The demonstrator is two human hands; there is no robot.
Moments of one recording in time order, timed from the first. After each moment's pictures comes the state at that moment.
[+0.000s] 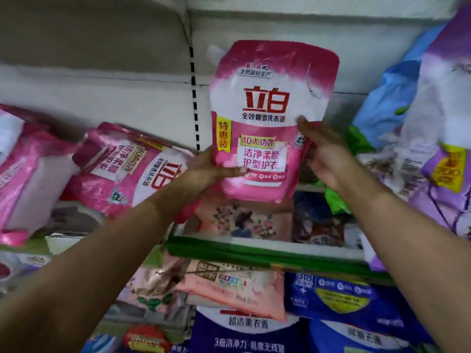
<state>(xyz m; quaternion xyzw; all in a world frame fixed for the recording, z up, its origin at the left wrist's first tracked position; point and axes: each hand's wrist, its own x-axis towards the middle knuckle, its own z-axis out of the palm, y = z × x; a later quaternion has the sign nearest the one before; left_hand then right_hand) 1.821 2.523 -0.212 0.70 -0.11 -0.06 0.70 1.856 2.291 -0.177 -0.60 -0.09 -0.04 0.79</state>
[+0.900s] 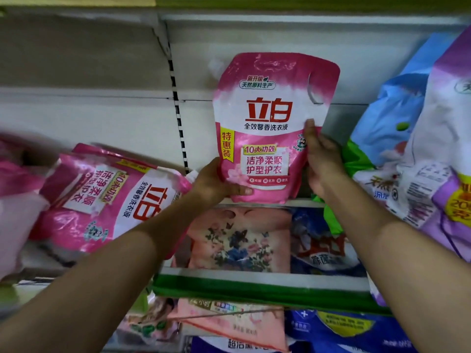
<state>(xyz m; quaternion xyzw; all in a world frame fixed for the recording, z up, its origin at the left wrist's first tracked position) 1.886 2.499 -0.222 0.80 -0.08 0.01 0.60 1.897 2.296 -0.173 -0.59 0.03 -0.12 0.80</state>
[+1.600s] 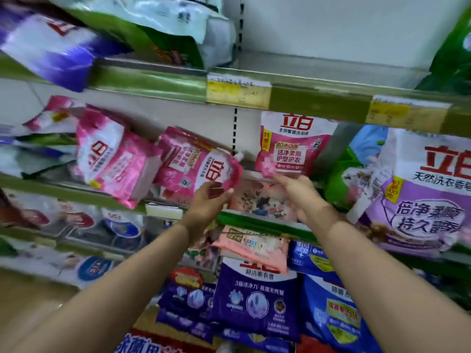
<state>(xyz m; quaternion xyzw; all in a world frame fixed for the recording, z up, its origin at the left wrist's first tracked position) 1.661 2.561 -0.160 0.72 0.13 0.00 0.68 1.728 2.373 -0.140 -0.72 0.10 0.08 0.68</state>
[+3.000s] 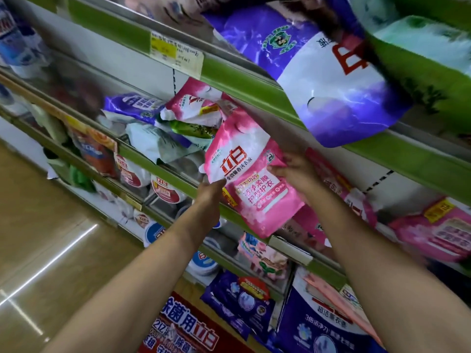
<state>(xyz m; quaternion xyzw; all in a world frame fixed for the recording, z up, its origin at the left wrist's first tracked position) 1.688 2.873 -0.163 0.47 0.41 0.07 0.78 1.815 2.729 -0.131 -0.81 -0.13 0.19 0.55</state>
